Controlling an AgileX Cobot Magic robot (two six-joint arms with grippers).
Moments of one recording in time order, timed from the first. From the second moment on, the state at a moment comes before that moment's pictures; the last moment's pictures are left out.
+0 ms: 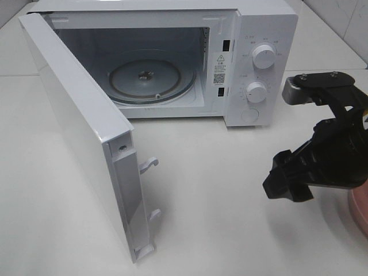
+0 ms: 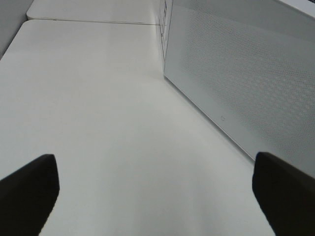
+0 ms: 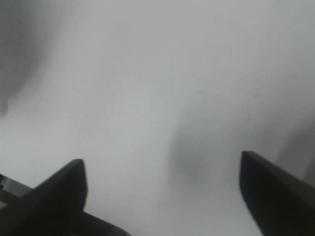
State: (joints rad) left arm 0.05 0.00 -0.52 -0.16 1.07 0.06; right arm 0.45 1.28 -0.63 0.12 0.51 -0.02
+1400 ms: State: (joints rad) left arm 0.05 0.00 -0.52 -0.16 1.07 0.06; right arm 0.11 1.34 -0.63 -0.13 0.65 0.08
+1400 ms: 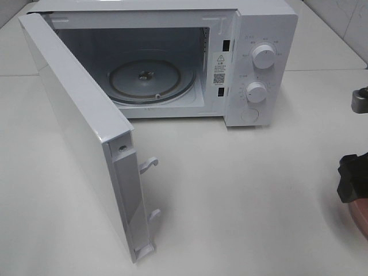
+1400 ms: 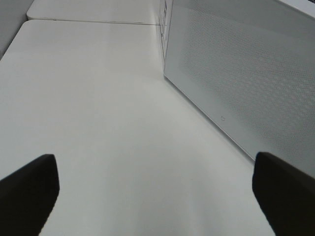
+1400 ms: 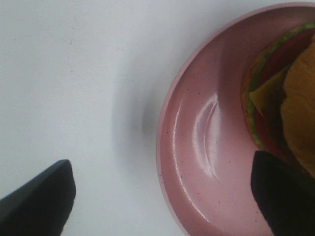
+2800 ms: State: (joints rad) left arm 0.05 0.00 -0.52 -0.16 1.07 0.06; right arm 0.11 1.72 -0.63 -0.24 0.41 0.16
